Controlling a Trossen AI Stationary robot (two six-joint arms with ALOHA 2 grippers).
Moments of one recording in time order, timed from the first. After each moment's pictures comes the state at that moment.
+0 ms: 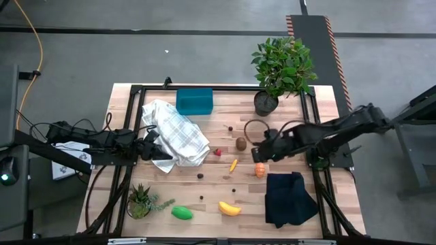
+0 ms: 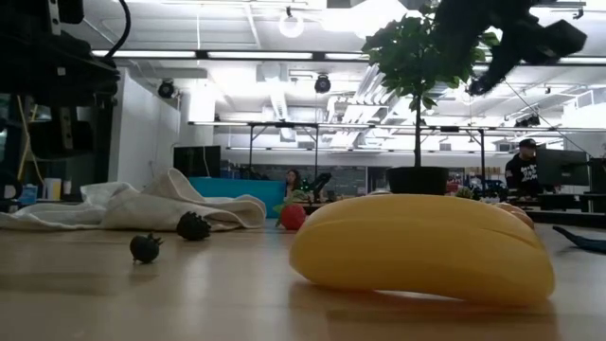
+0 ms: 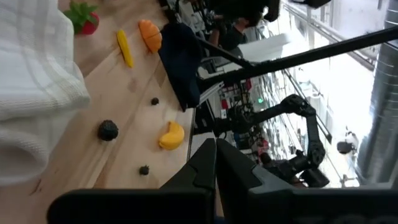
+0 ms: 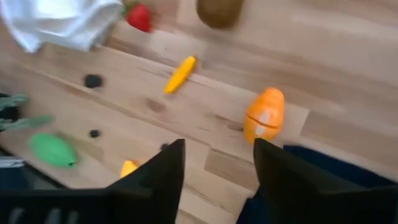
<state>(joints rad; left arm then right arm) -0.04 0.19 0.01 0.05 0.12 -1.25 0.27 1.34 1.13 -0.96 0.10 1.58</state>
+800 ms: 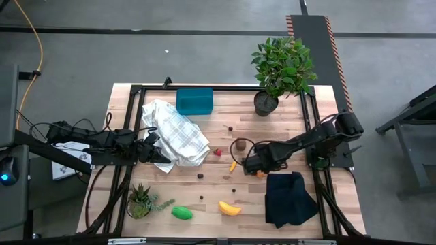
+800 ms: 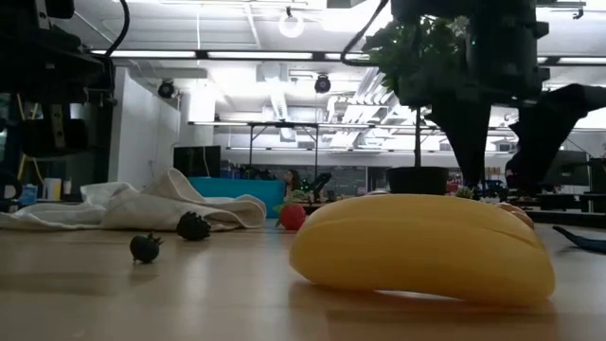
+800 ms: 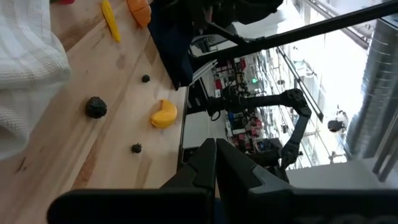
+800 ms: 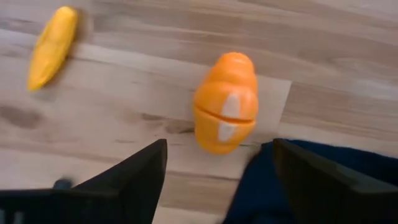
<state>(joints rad) -0.04 0.19 0.01 0.05 0.22 -1.25 0.29 1.69 1.11 -0.94 0.01 1.69</state>
